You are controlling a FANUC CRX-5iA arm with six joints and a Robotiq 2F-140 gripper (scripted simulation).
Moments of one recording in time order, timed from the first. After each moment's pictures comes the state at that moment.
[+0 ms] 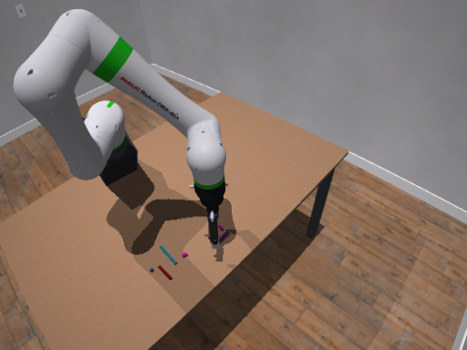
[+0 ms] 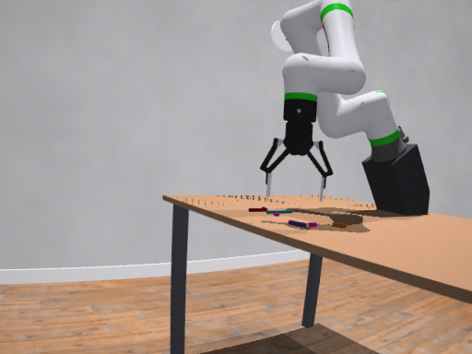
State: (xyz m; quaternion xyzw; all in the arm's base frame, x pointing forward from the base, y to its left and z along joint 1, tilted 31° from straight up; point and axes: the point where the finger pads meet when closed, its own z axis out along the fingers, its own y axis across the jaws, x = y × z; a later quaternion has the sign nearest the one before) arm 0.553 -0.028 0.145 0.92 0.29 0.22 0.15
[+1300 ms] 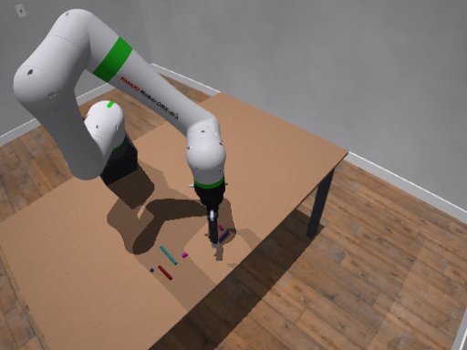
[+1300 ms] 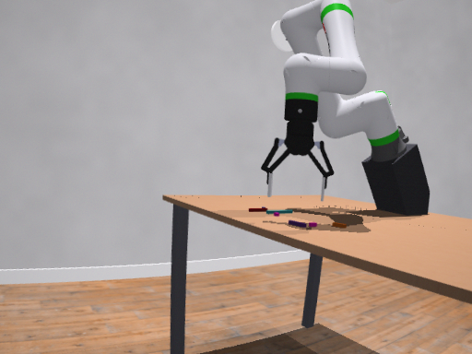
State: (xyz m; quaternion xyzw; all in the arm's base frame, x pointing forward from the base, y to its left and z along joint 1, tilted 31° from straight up) arm 0.551 -0.026 0.144 0.92 0.29 0.22 0.15
